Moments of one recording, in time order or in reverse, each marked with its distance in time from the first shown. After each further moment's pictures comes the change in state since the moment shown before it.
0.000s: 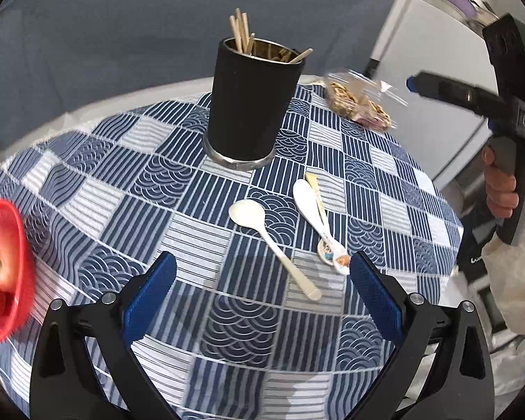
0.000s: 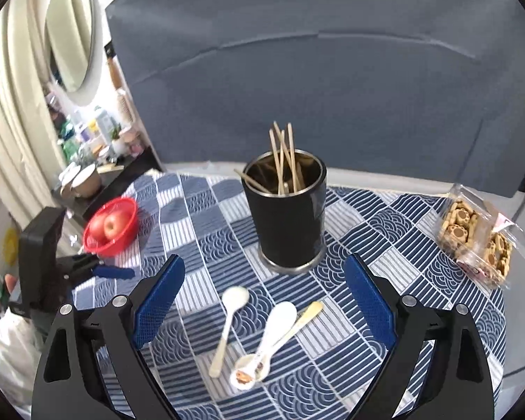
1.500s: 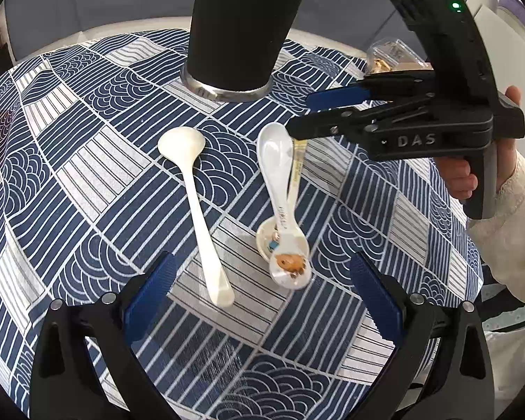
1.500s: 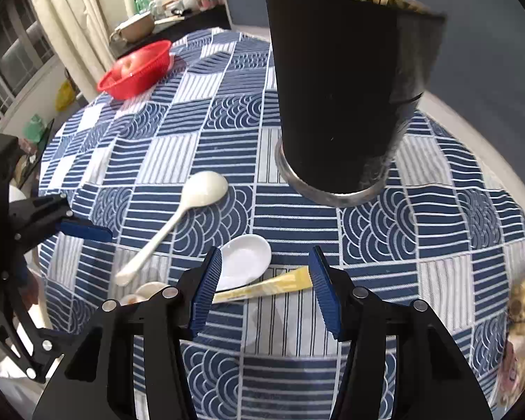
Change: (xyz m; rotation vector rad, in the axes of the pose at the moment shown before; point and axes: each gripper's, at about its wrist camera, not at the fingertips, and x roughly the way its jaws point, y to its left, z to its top) left arm 0.099 -0.075 -0.031 -0.276 0.081 0.133; right arm 0.162 -0.036 -0.047 -0.414 0.409 0.298
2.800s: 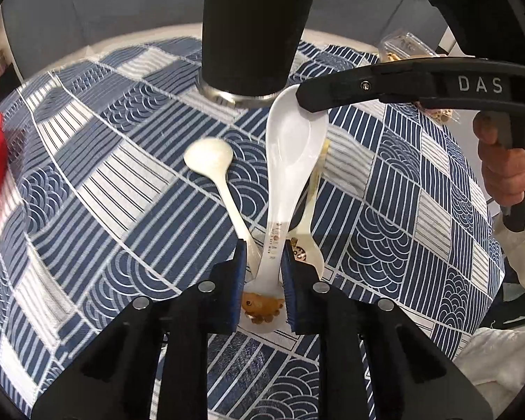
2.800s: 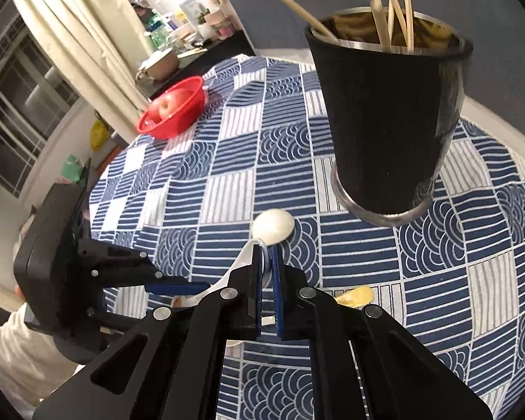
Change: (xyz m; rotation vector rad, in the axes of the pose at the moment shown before) left arm -0.007 0.001 0.007 0.057 -0.008 0.089; right arm -0.036 0.026 0.022 0.118 -0.106 0.181
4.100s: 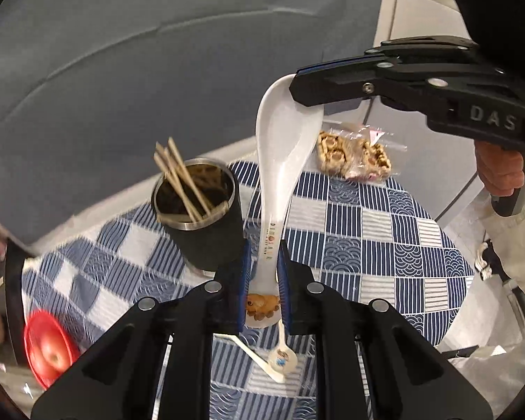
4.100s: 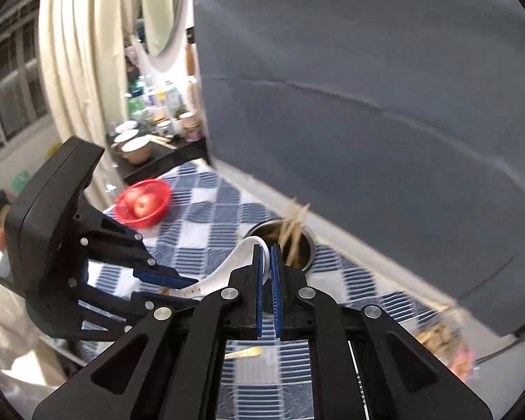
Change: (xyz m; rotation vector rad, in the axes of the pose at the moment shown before) left arm -0.120 -0.052 0.154 0.351 -0.157 -0.067; right arm -0.203 0.036 0.078 -0.142 -0.310 -0.365
